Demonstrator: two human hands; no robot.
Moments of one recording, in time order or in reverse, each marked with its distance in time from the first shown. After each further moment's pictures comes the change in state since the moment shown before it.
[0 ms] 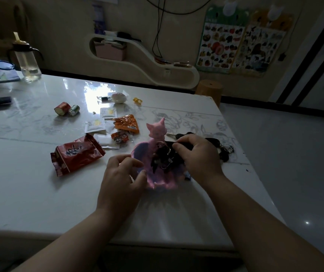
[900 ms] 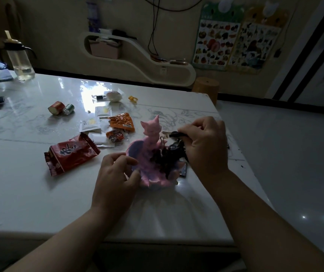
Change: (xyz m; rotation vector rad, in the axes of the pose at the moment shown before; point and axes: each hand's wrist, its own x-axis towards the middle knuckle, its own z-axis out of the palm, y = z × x) left_hand 0.000 0.000 0.001 0.005 -0.006 0.008; right_hand 0.001 -0.008 -0.022 -0.464 0.298 -0.383
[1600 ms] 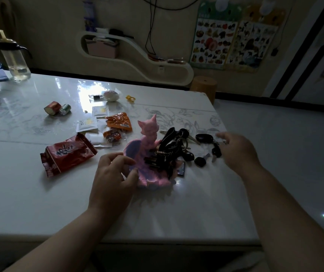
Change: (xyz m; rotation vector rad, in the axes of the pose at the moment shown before) left_hand 0.001 -0.002 0.001 -0.010 0.024 -0.011; right_hand -0.004 0.098 -0.006 0.038 -0.395 0.531
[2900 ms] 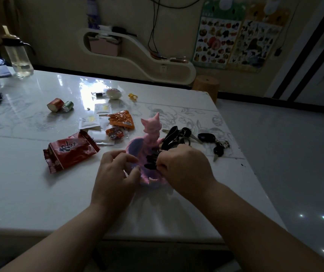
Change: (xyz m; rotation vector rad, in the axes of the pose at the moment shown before) left_hand 0.000 0.002 -0.002 -0.005 -0.031 -0.006; right_hand -0.080 -0.101 0.028 -0.194 -0.052 -0.807
